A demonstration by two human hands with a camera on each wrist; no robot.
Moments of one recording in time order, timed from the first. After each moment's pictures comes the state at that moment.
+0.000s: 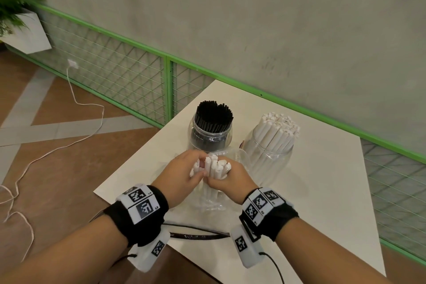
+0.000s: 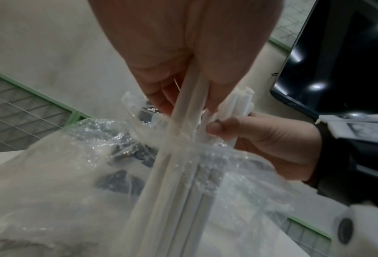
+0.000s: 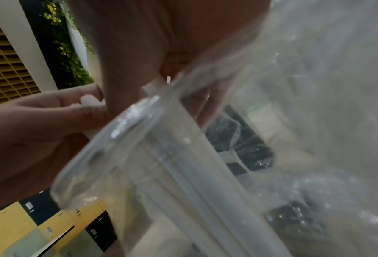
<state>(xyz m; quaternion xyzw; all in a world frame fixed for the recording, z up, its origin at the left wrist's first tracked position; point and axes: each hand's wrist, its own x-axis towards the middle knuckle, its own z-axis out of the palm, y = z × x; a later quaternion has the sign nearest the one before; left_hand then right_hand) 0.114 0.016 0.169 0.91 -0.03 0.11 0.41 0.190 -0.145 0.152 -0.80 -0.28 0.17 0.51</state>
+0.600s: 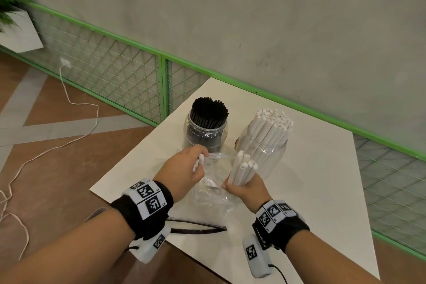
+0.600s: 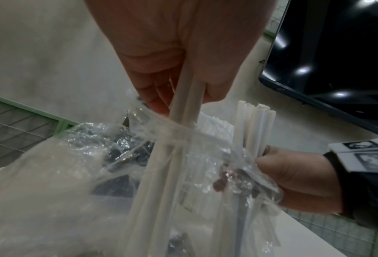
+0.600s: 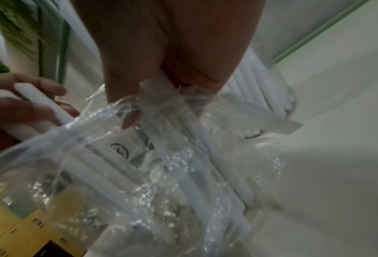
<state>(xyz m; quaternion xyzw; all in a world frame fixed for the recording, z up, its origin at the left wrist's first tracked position) 0.115 0.003 0.175 0.94 -0.01 0.11 0.33 0.185 -0.200 0.116 -0.81 -0.11 0.17 0.55</state>
